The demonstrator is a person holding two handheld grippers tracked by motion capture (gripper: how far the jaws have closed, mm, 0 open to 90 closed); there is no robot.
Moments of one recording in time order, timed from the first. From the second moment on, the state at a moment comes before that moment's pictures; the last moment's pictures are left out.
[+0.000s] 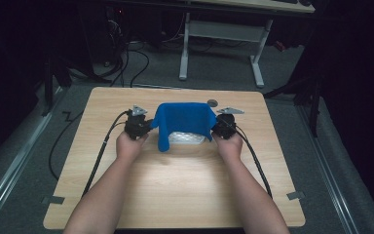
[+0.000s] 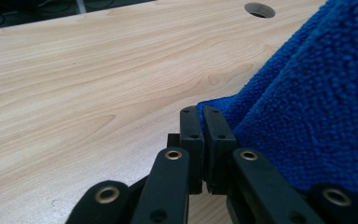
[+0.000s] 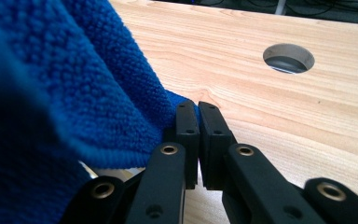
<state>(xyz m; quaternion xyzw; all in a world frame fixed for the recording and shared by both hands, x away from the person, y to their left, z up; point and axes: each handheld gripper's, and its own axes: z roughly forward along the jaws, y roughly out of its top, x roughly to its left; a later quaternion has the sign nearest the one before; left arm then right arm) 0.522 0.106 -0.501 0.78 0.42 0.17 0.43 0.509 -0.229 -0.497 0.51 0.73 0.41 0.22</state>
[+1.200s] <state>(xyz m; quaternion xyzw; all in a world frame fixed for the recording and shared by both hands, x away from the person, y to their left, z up) 0.509 0.149 -0.458 0.73 0.46 0.23 0.46 0.491 -0.259 -0.440 0.51 0.70 0.43 0.27</state>
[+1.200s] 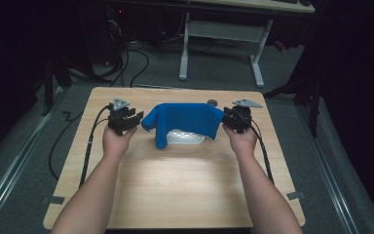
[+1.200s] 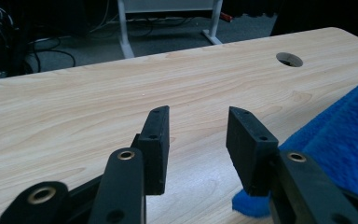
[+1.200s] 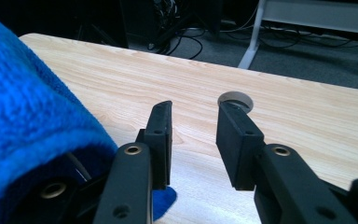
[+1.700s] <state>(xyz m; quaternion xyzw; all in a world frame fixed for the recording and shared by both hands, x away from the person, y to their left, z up) 0.496 0.164 -0.456 0.72 0.46 0.24 0.46 0.476 -0.267 -0.430 0.51 0.70 0.41 0.29</state>
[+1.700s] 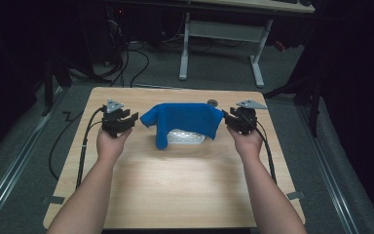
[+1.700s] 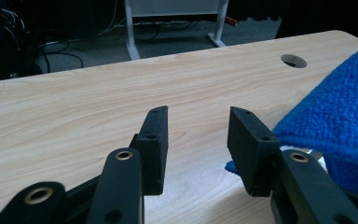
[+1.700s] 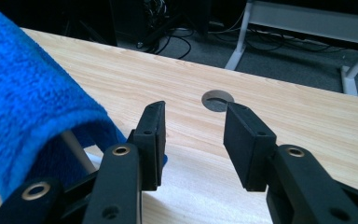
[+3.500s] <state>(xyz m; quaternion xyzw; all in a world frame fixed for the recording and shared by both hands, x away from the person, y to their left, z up) 0.286 0.087 -0.529 0.83 0.32 0.13 0.44 0.284 -0.192 -0.512 0.39 0.79 0.40 0.24</state>
